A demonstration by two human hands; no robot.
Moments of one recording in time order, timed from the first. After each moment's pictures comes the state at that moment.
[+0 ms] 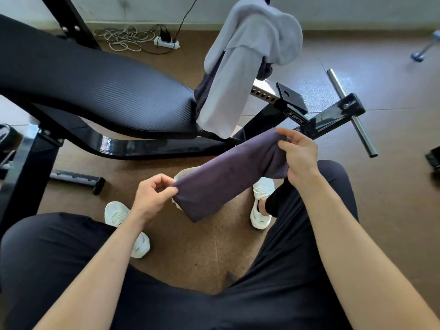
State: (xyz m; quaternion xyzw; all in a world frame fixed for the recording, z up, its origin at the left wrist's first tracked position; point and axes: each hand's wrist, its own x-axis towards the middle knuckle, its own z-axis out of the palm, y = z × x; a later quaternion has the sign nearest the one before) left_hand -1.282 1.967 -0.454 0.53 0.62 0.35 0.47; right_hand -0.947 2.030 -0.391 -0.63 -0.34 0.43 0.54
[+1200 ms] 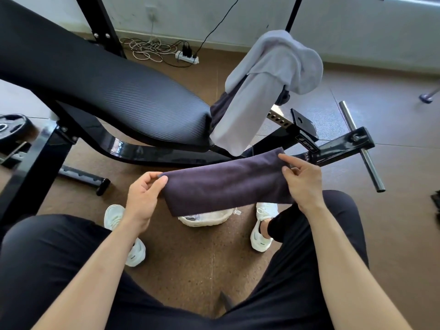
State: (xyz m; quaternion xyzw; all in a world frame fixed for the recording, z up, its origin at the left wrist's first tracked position) left_hand -1.303 1.978 -0.445 0.38 0.62 0.49 0.47; right_hand -0.947 2.034 -0.401 -0.68 -0.54 0.29 0.39
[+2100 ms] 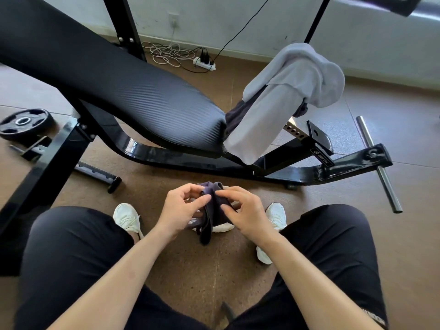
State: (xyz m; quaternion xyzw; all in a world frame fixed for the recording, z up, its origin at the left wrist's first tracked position) left_hand -1.266 1.973 -0.445 0.43 0.60 0.43 0.51; right_hand -1.068 1.996 -0.430 -0.47 -0.76 0.33 0.29
